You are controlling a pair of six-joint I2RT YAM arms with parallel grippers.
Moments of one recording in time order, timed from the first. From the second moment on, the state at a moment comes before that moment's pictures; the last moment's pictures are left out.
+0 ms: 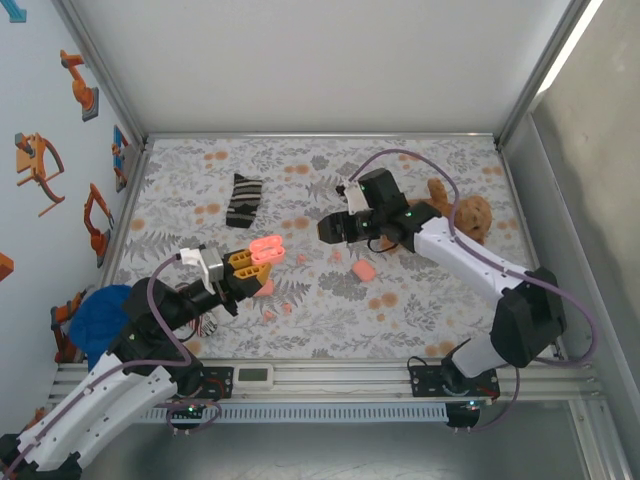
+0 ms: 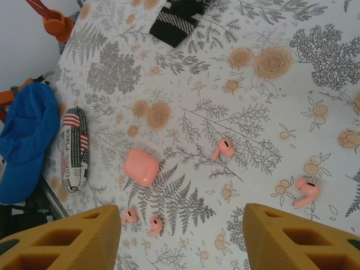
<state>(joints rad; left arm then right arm) -0.77 0.36 0.46 0.06 0.35 -0.17 0.63 1.51 1.19 -0.49 -0.43 0.38</state>
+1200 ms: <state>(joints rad) -0.77 0.30 0.46 -0.01 0.32 -0.17 0.76 2.12 1.60 -0.69 -0.31 0.29</state>
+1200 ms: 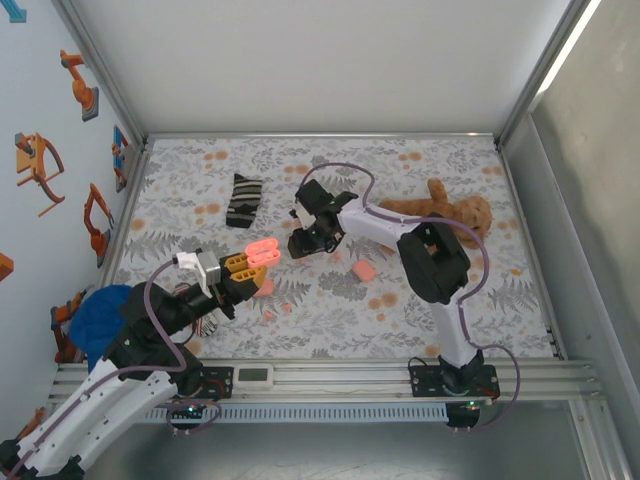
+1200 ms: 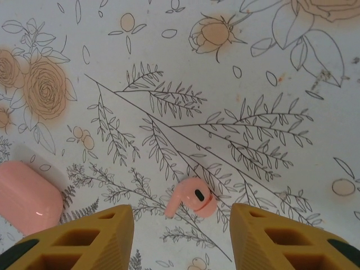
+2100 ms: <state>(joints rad) -0.77 0.28 0.45 -0.02 0.30 -0.17 0.77 2.19 1.66 -0.72 -0.28 0.26</state>
